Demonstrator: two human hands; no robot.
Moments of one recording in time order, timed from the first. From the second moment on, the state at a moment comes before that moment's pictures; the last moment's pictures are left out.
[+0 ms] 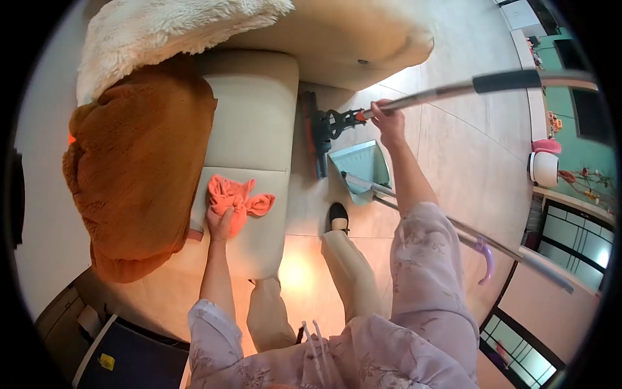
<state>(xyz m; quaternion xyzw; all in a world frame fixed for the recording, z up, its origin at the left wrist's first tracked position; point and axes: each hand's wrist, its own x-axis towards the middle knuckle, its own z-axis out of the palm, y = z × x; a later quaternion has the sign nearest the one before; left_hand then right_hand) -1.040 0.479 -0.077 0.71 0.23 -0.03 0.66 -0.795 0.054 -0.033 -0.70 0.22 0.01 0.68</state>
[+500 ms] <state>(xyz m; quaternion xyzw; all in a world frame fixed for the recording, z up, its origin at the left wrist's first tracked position) -1.039 0.477 -0.082 0.74 0.24 -0.02 0.63 -0.789 0.124 -0.016 -0.82 0.14 -0.10 0.55</state>
